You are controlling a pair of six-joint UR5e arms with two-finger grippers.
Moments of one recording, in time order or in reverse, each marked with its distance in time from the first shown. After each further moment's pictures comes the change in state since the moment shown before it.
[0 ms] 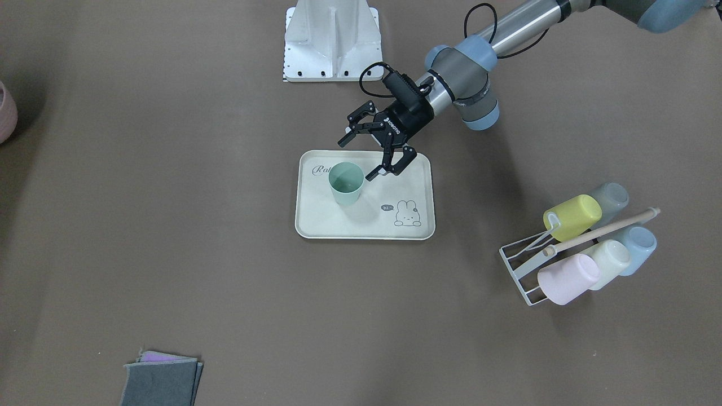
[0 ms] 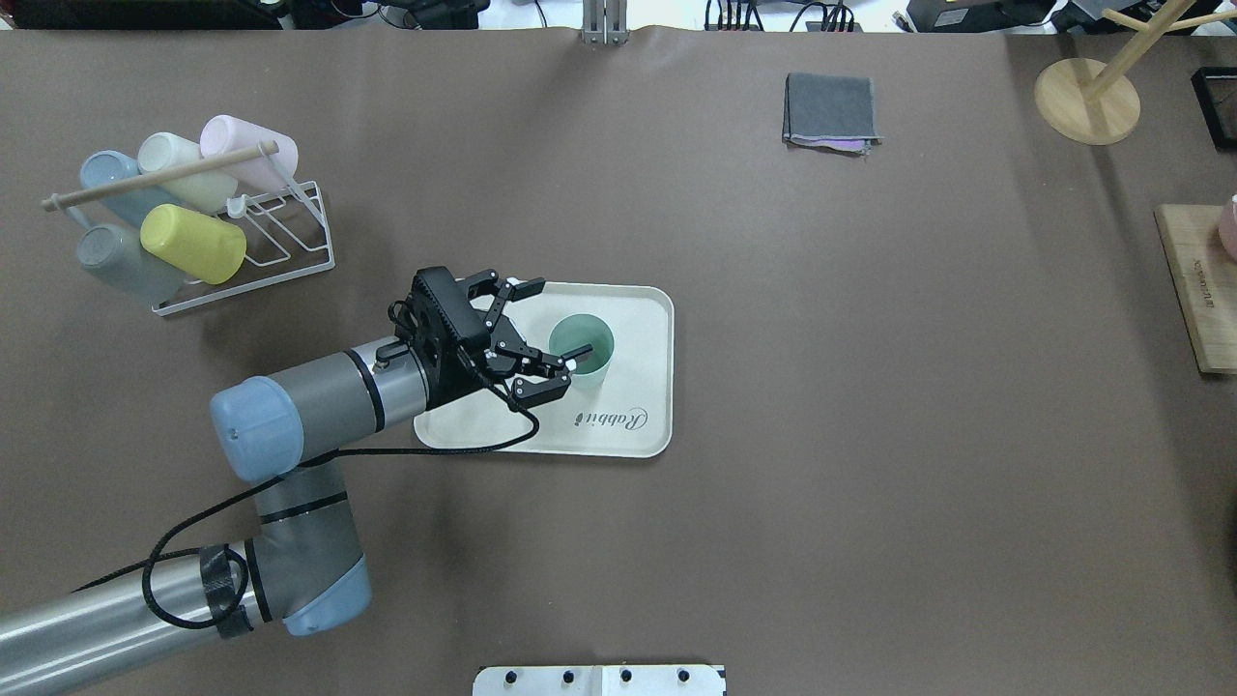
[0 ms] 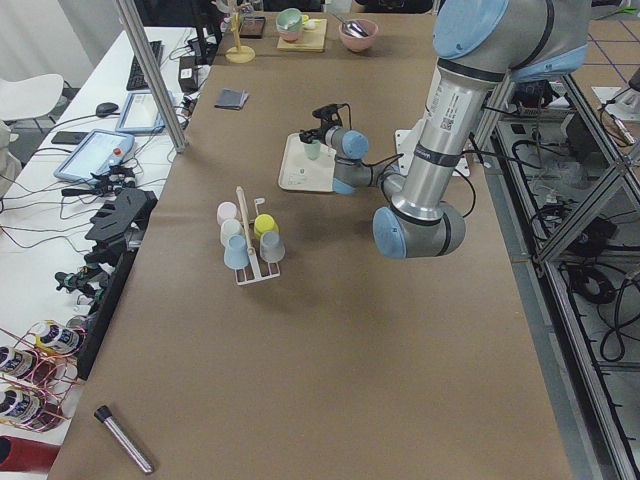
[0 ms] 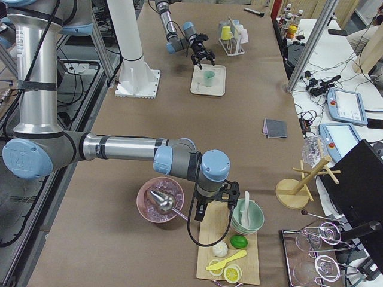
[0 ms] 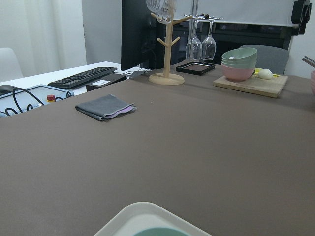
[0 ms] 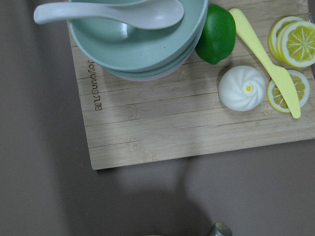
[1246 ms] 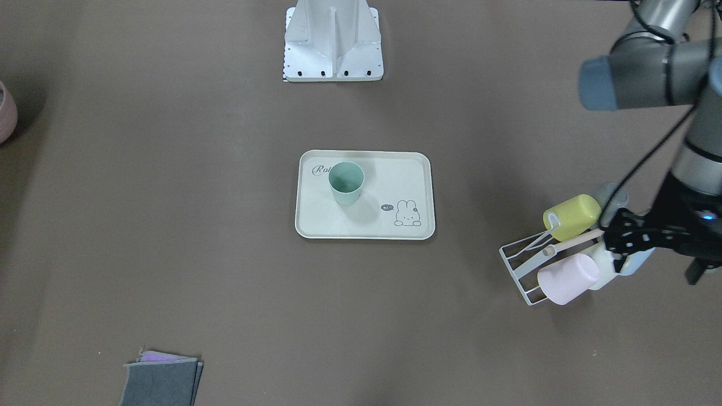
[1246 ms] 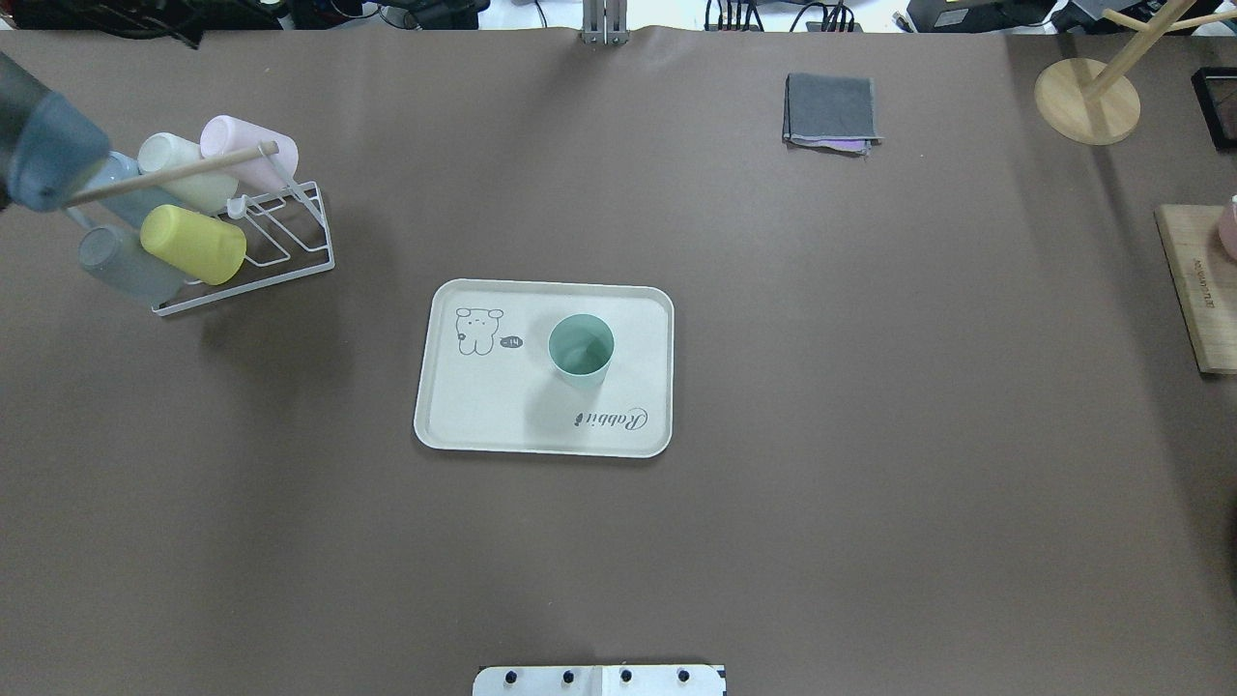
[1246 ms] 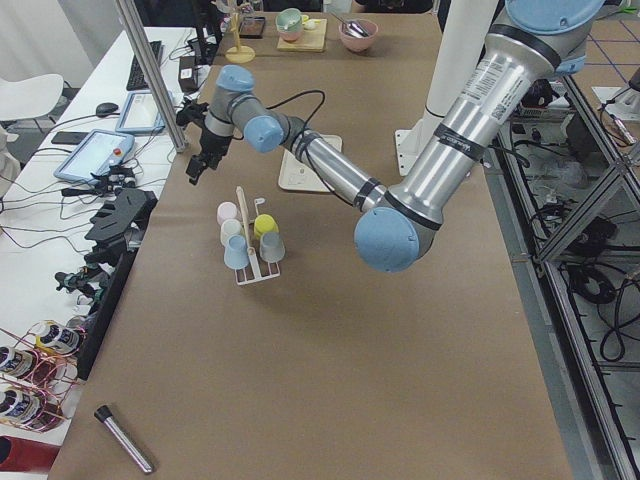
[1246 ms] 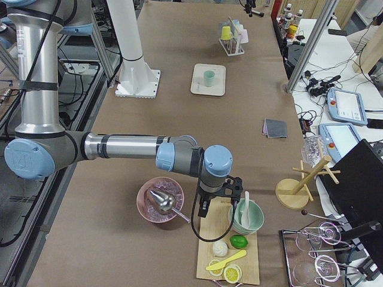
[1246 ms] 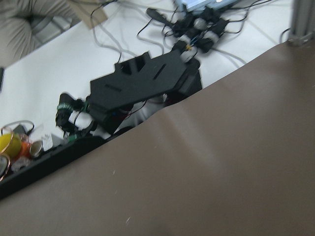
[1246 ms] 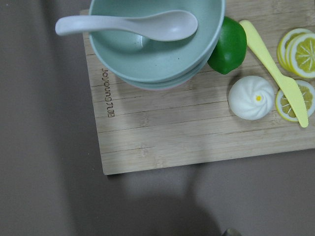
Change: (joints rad) left arm -0.797 -0.016 -0.044 1.218 -0.601 0.009; right arm -0.009 0.013 0.011 0.007 0.007 0.009
